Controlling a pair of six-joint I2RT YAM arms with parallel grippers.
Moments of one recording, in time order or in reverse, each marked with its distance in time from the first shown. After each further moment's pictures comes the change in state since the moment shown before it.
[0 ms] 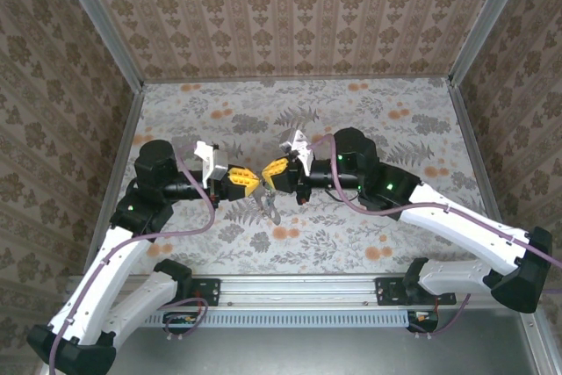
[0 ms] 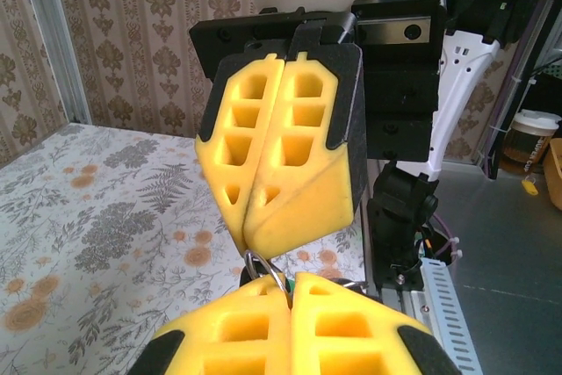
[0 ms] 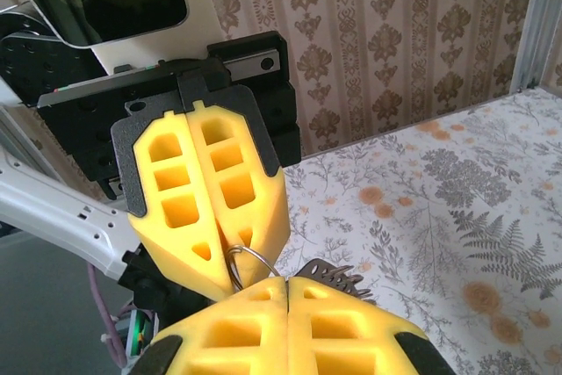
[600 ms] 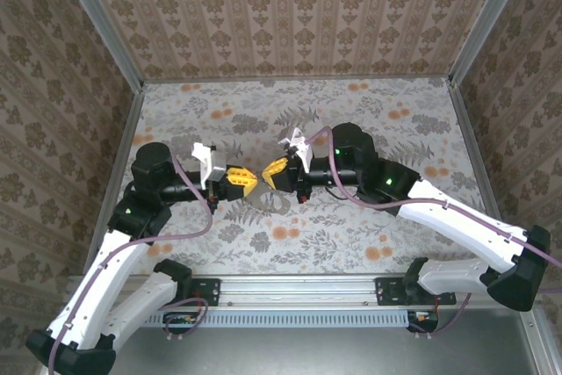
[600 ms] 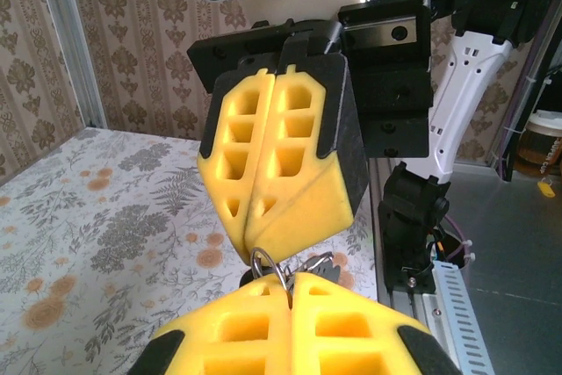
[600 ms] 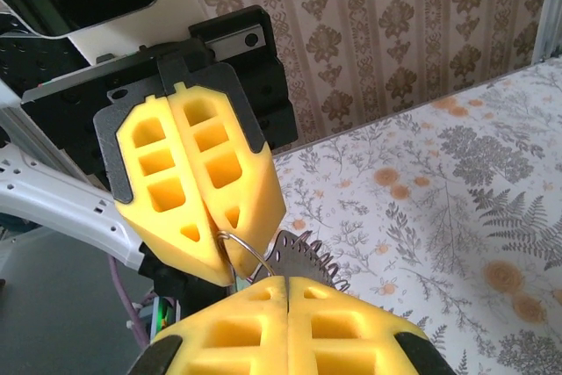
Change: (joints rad) left arm 0.001 -0.025 -0.003 0.000 -0.031 0.000; right arm -0.022 0.025 0.037 -0.061 -0.053 0.030
